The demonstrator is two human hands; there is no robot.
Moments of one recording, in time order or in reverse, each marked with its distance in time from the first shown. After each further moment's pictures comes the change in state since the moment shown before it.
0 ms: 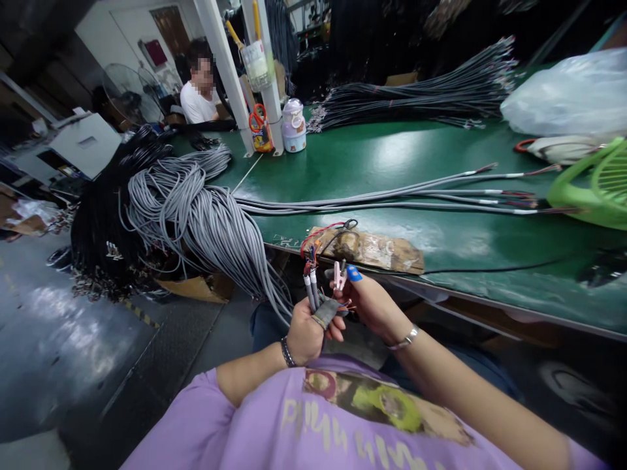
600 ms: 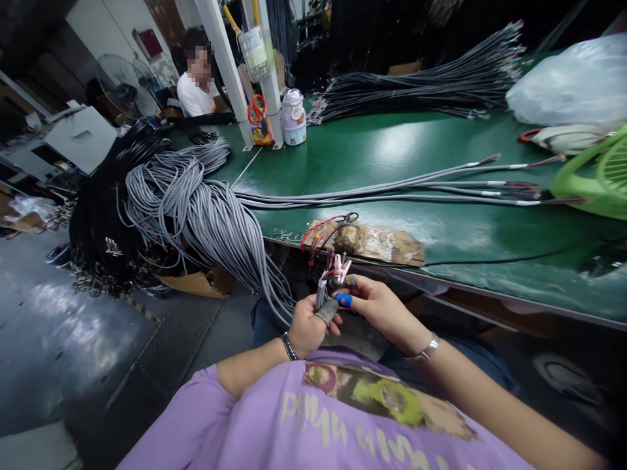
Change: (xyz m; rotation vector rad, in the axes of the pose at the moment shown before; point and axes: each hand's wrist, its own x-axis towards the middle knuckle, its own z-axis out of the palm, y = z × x) left_hand 0.001 -0.010 -0.010 0.215 -0.022 -0.019; right_hand -0.025 -0.009 0.000 -0.350 -0.030 -0.052
